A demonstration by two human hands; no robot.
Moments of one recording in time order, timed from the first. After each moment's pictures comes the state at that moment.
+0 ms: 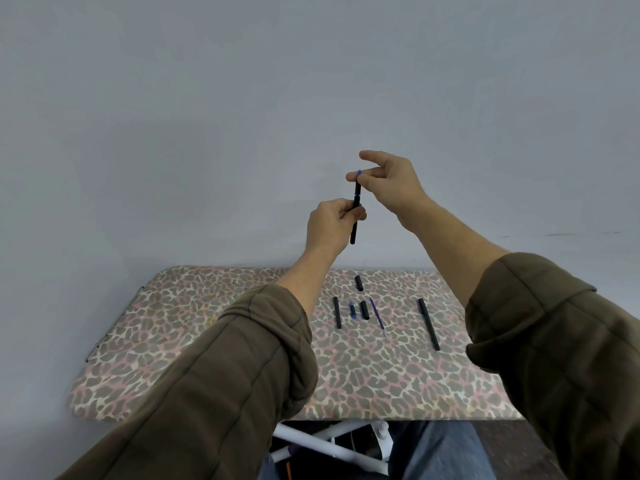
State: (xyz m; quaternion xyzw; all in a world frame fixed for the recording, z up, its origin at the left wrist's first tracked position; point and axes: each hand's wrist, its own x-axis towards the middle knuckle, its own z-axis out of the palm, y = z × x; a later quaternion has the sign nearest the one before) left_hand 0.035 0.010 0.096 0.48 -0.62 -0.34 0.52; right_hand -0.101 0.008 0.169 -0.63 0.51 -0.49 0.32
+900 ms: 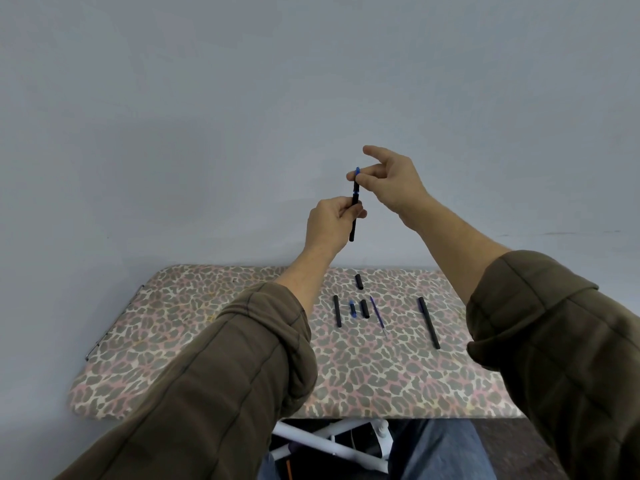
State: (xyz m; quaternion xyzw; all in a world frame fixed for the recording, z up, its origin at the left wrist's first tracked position) left_hand 0.036 0.008 0.095 0.48 -0.62 -0.34 0.52; right_hand -0.105 0.006 0.167 -0.64 0.50 -0.48 0.32
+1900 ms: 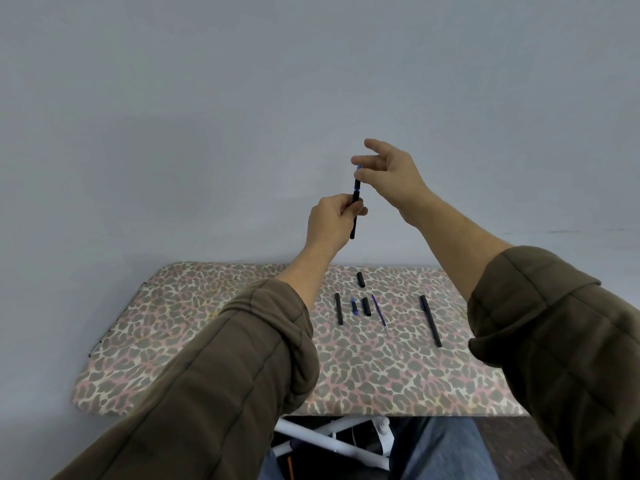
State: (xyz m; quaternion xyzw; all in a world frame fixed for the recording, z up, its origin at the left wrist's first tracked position) left_hand 0.037 0.006 0.095 0.49 -0.63 -0.33 0.51; right_hand -0.101 0.005 0.171 -0.65 0.50 -0.48 0.32
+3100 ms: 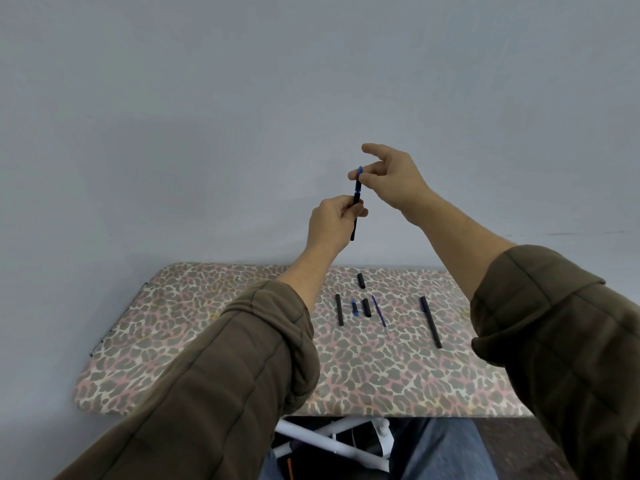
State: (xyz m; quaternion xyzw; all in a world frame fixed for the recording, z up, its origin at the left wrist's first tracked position) left_hand 0.037 0.009 0.095 0.49 -0.63 -0.33 0.51; right_hand -0.100 0.008 0.175 -0.66 0.52 -0.45 0.29
